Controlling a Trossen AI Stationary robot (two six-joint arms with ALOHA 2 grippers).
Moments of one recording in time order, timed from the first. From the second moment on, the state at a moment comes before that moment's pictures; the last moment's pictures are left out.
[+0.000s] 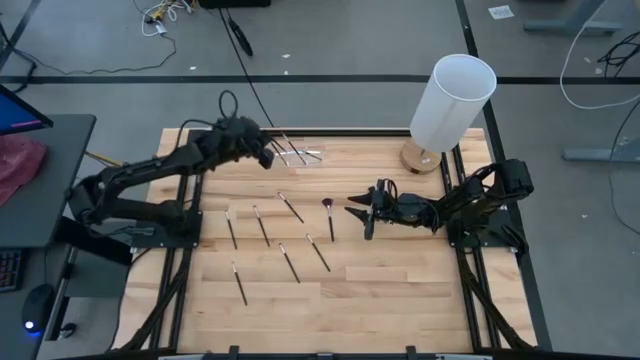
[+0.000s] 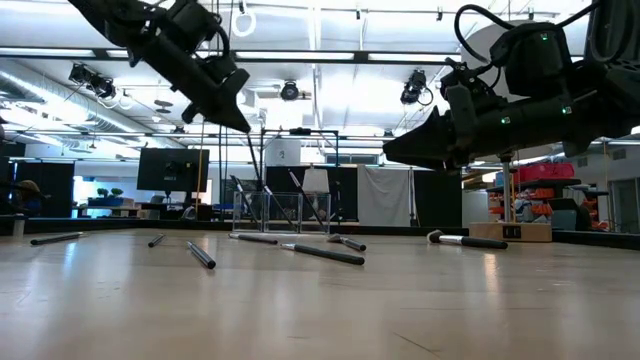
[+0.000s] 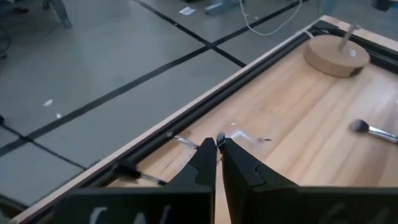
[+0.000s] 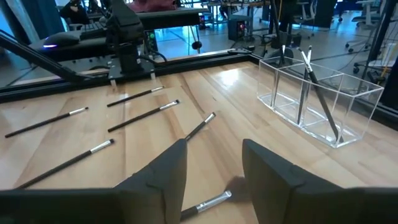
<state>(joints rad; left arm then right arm) 0.62 1.16 0.74 -0.05 -0.14 -0.14 0.02 1.64 0.29 1.20 0.28 0.12</state>
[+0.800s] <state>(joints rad) 0.75 1.33 0.74 -0.07 0.06 -0.22 0.02 1.64 0.29 1.20 0.28 0.12</state>
